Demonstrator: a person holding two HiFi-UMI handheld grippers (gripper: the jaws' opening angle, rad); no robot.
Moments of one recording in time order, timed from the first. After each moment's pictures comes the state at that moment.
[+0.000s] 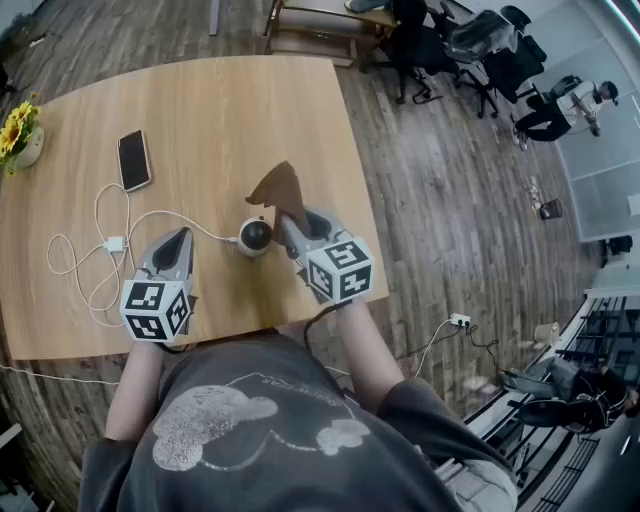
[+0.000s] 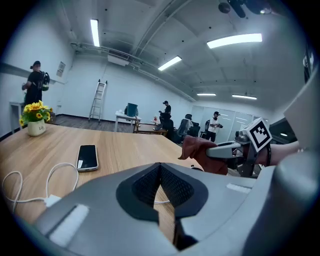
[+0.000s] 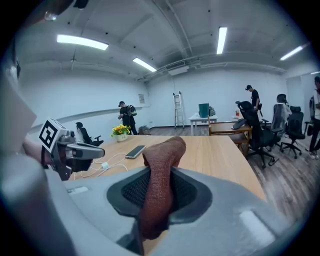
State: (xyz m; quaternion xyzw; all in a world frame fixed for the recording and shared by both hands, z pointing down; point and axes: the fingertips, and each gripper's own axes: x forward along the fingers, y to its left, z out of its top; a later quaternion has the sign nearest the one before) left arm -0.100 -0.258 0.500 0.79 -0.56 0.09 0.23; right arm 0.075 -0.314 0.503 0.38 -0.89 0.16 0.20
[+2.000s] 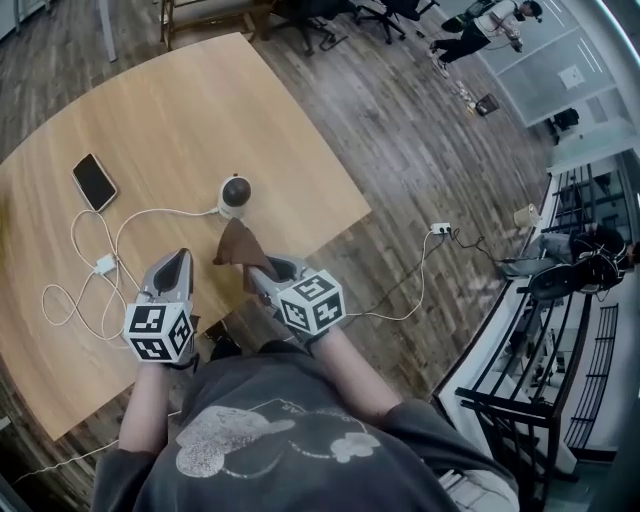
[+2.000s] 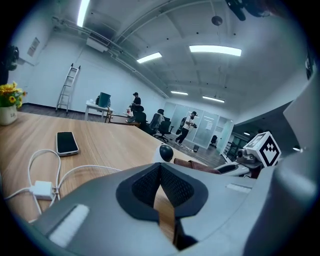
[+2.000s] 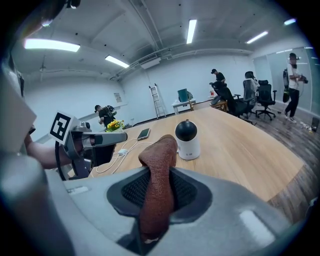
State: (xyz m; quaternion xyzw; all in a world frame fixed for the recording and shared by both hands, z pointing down) left arm -0.091 -0.182 0.521 0.88 -0.39 0.09 0.23; right arm 0.025 -0.129 0.562 0.47 -0.81 0.29 0.19
